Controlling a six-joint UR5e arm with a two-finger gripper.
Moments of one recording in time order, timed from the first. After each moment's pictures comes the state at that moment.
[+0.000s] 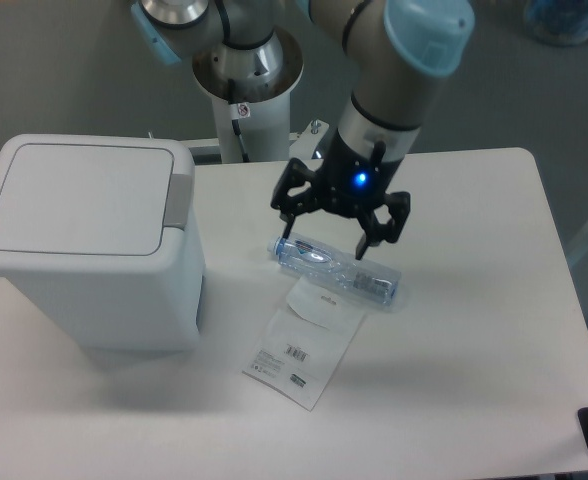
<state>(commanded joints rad) 2.57 -1.71 -1.42 -1.47 1.14 0.52</state>
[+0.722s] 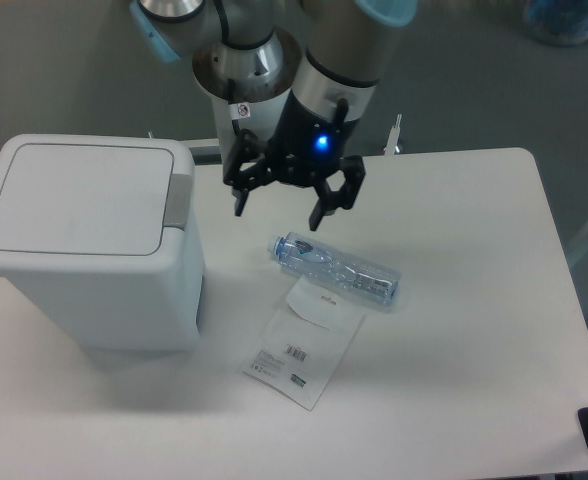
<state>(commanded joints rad) 2.48 -1.63 -1.55 -1.43 1.09 0.48</state>
